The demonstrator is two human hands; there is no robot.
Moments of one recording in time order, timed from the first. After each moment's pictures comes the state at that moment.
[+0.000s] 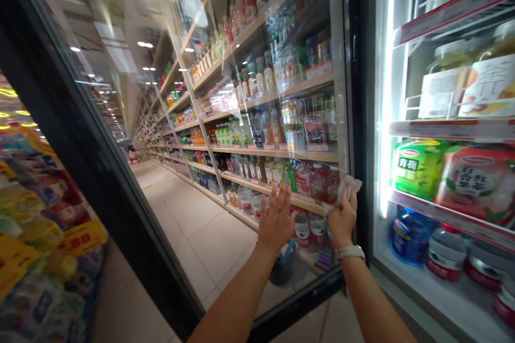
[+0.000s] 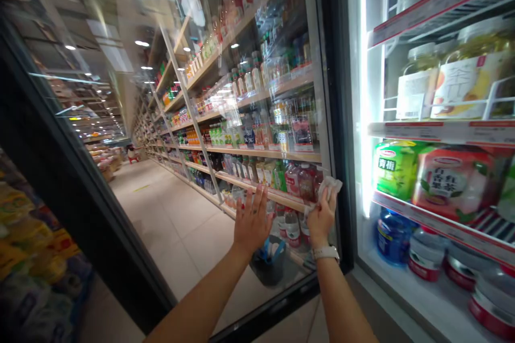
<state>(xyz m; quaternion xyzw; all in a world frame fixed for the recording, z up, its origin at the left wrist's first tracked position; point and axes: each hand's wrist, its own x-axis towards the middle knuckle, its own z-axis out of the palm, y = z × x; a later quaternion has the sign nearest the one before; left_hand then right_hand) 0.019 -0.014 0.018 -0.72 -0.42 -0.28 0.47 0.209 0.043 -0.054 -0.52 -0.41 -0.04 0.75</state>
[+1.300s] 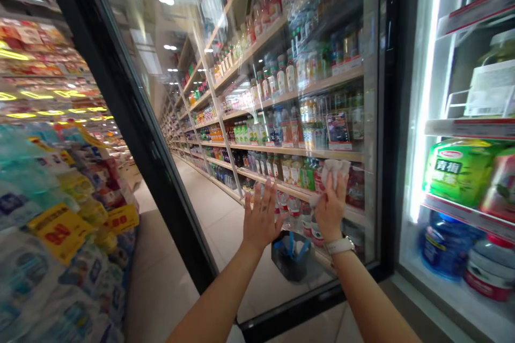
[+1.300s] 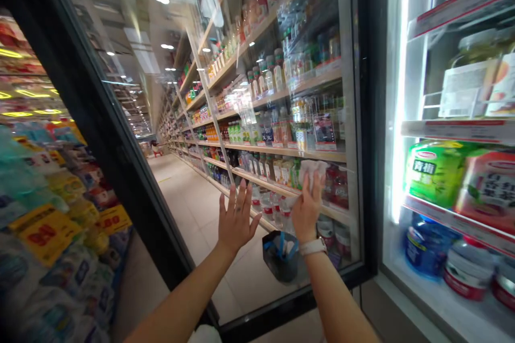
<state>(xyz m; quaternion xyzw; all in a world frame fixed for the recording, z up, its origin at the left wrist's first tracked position) -0.066 -0.050 0.051 -0.69 -0.45 -0.27 0.50 0.124 0.014 0.012 -0.43 -0.52 -0.11 0.73</state>
